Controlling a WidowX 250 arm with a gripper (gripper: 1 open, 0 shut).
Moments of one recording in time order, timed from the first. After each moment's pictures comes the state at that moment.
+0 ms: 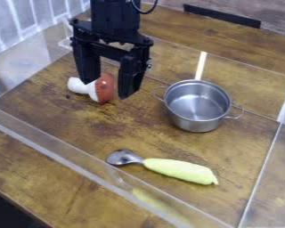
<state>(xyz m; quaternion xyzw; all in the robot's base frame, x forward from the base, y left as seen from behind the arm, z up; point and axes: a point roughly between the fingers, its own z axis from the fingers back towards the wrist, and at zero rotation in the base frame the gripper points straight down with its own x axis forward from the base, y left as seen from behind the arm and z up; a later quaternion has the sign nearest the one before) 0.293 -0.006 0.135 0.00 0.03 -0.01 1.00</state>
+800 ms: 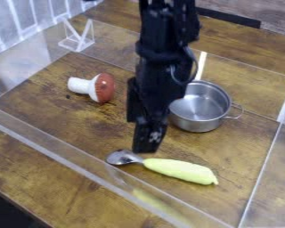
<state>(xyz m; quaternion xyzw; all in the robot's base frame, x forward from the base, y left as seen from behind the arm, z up) 0.286 -0.060 0.084 0.02 0.05 -0.44 0.90</state>
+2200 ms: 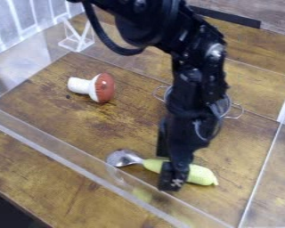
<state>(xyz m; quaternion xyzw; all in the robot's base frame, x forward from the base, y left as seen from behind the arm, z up) 0.300 -0.080 0.033 0.03 0.03 -0.47 0.88</state>
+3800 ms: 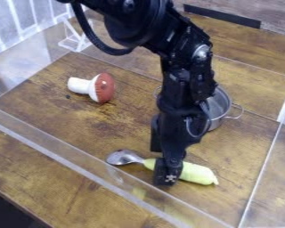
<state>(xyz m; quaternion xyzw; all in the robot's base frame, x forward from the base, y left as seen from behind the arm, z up) 0.307 -0.076 0.030 0.05 0.01 -0.46 0.89</state>
